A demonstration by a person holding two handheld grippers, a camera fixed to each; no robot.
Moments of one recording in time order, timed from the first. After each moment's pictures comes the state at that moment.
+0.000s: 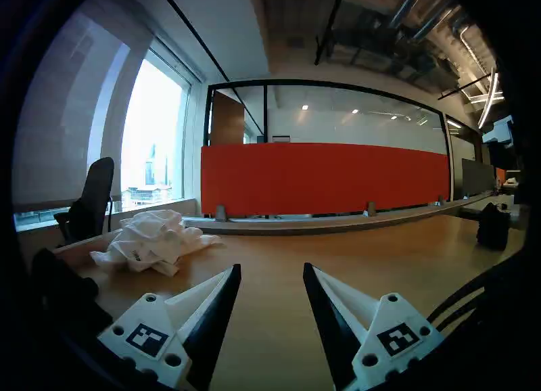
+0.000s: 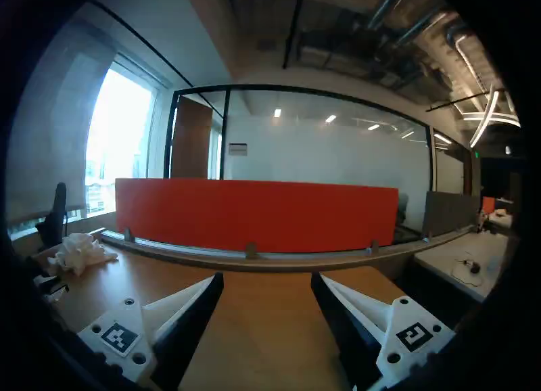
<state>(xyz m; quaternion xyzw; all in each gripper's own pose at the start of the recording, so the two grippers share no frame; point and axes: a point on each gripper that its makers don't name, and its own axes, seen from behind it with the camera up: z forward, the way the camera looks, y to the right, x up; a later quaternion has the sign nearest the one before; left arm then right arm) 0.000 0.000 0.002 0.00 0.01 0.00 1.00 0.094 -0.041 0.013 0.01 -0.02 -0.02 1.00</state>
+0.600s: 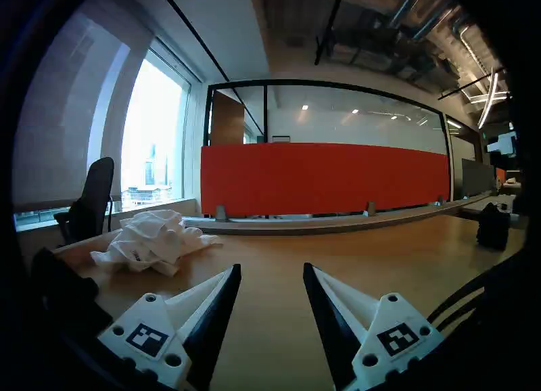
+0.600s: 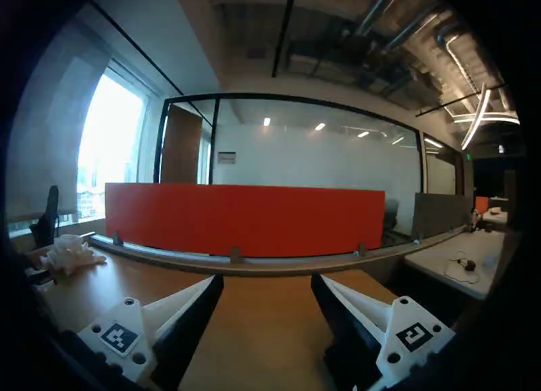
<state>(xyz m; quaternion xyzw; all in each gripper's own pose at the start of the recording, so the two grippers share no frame) -0.006 0.000 0.003 0.00 0.01 0.00 1.00 0.076 -0.004 0.012 -0.02 0.01 -0.01 1.00</state>
